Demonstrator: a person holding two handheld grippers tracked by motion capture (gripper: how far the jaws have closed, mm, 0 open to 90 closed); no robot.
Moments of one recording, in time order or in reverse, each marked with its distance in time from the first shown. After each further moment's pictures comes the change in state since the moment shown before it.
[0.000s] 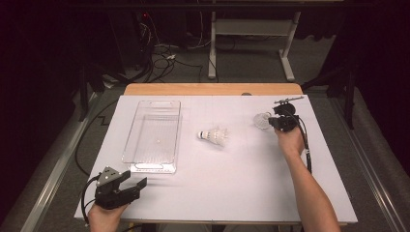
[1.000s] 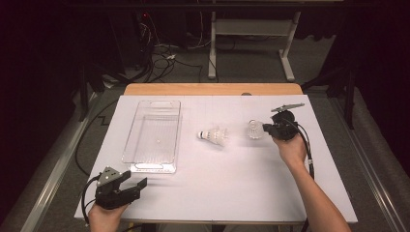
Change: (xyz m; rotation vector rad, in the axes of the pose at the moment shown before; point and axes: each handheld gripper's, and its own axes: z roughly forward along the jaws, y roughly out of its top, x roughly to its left) left arm -0.001 0.000 0.000 0.002 -0.004 0.003; right arm 0.025 -0.019 -0.034 -0.042 0.133 -0.124
